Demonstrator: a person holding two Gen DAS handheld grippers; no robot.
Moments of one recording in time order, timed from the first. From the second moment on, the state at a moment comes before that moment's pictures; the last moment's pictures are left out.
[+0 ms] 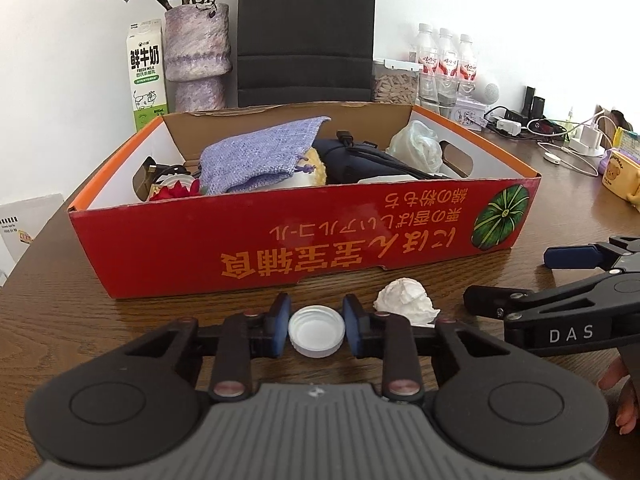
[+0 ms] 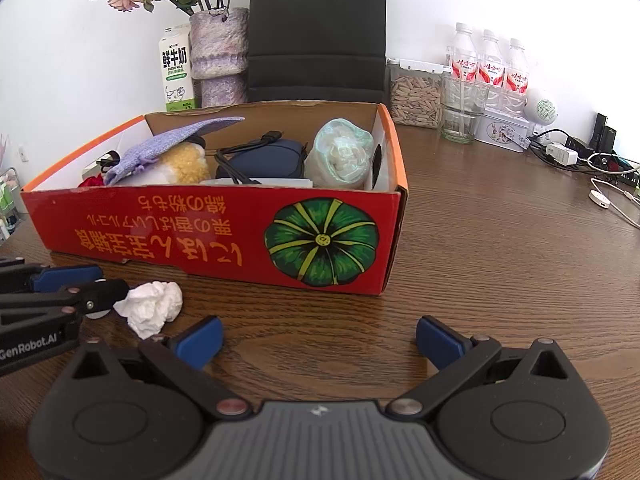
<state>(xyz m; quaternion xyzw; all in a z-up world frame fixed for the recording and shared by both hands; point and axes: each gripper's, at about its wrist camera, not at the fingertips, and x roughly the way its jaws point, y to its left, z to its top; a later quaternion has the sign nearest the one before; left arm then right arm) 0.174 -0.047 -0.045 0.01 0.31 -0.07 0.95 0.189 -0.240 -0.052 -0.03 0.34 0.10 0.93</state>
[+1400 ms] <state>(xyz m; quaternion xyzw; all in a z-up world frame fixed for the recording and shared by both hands) 0.159 0.032 -0.035 -0.07 0.26 0.00 0.96 0.180 -0.167 -0.044 -0.05 0.31 0.20 0.93</state>
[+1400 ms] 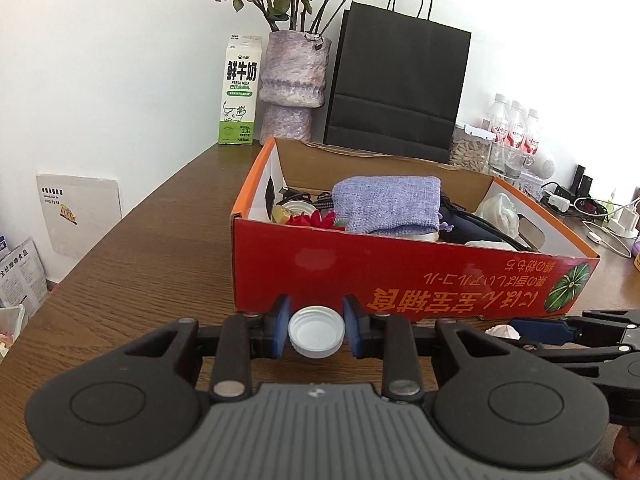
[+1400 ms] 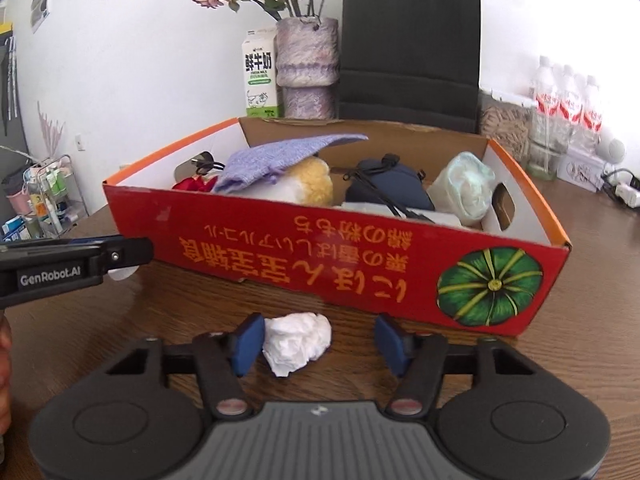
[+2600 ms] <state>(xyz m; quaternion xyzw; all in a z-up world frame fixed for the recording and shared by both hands) 0.143 0.022 0.018 -0.07 0.14 0.00 0.99 0.158 -0.202 0.008 0.00 0.15 0.18 0.97</state>
